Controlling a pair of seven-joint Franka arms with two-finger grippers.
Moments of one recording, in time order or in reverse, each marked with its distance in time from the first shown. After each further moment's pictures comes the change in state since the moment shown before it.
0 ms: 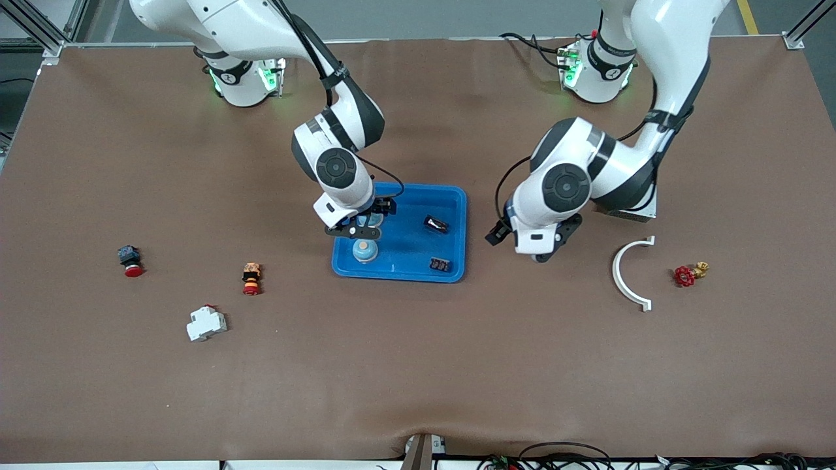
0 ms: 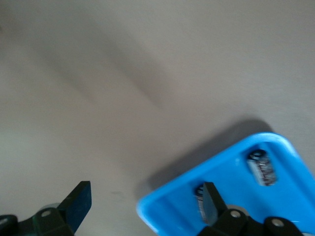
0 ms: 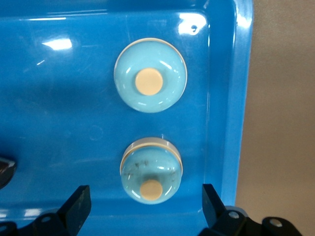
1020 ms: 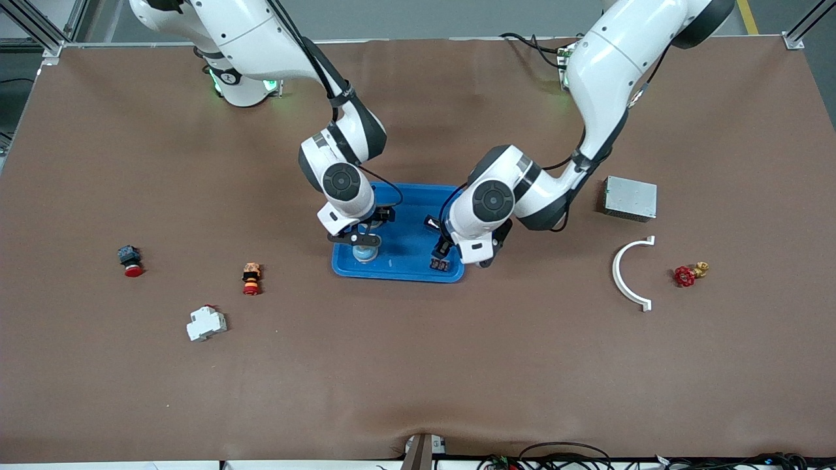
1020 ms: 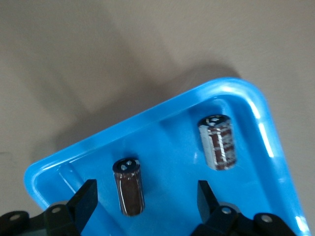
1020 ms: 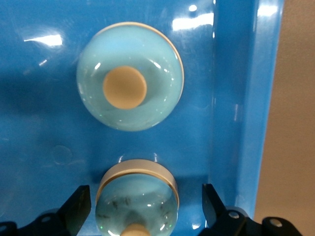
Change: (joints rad) left arm -0.219 0.240 0.072 0.107 0.004 0.240 -0.279; right arm 0.003 0.084 -0.002 0.000 0.000 0.058 0.000
